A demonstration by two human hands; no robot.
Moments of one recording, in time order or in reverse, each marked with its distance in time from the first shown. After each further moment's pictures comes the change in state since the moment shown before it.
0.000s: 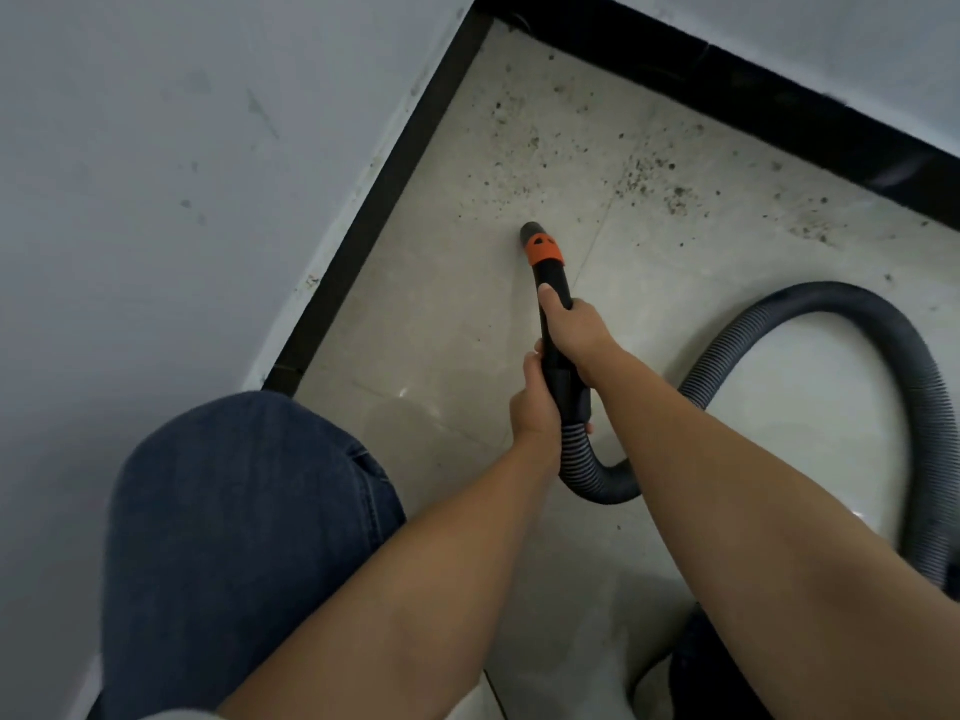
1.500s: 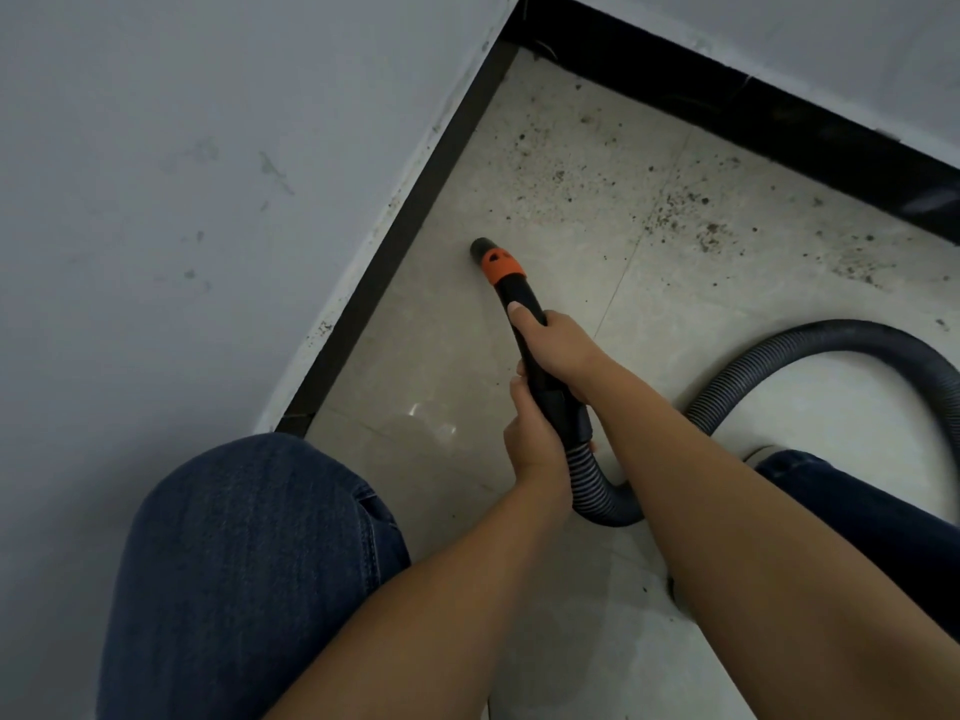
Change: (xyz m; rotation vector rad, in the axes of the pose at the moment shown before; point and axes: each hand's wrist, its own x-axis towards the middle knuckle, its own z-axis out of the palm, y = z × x) left_hand 0.016 0.036 -0.001 -0.139 0.131 0.042; right_hand 0.022 -0.045 0.027 -0.123 -0.200 -0.083
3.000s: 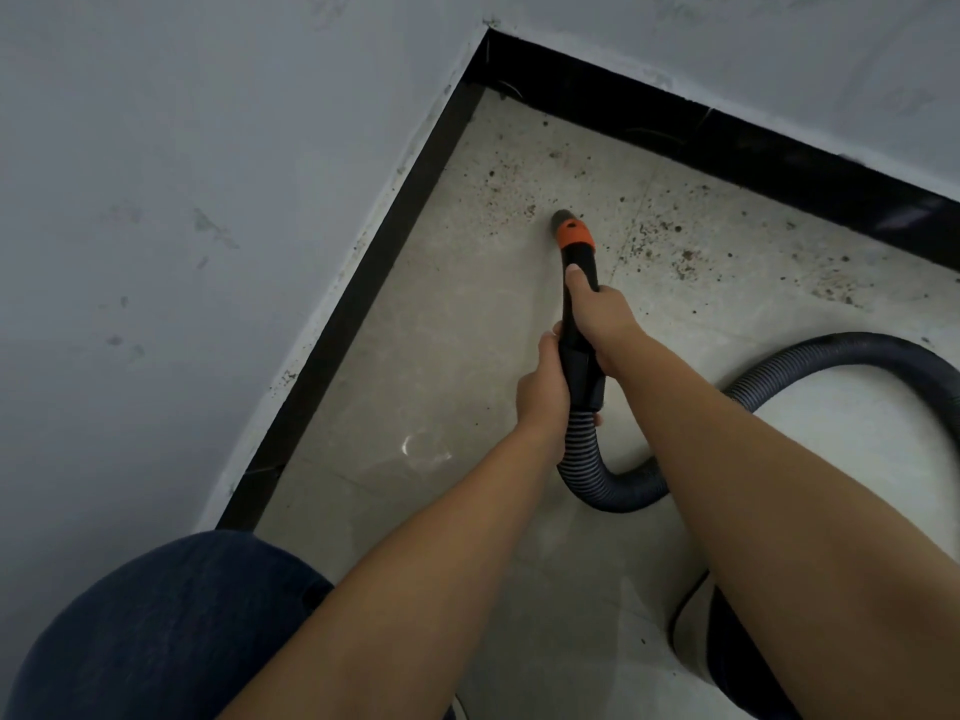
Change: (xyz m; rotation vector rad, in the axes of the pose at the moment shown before) left_hand 0.040 0.036 0.067 0.259 -0.261 0.059; right_hand 0.053 -0.009 -0.067 0.264 0.300 0.023
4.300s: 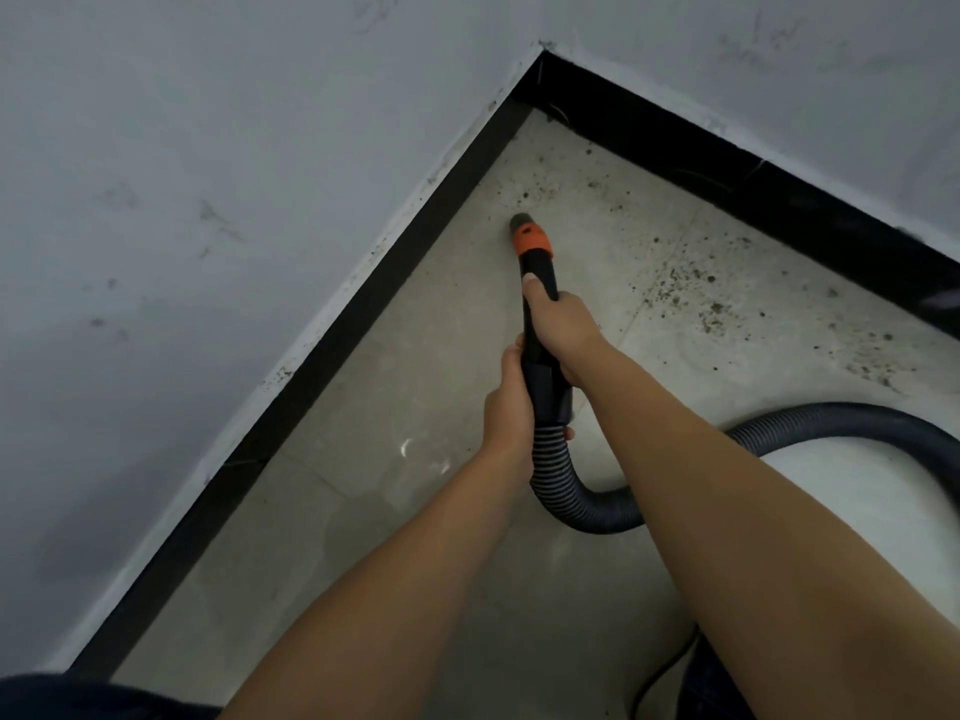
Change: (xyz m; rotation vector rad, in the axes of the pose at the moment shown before) left_hand 0.016 0.018 -0.012 -0.214 0.101 0.060; right_hand 0.019 -0.024 0.039 -0.141 -0.199 -0.095
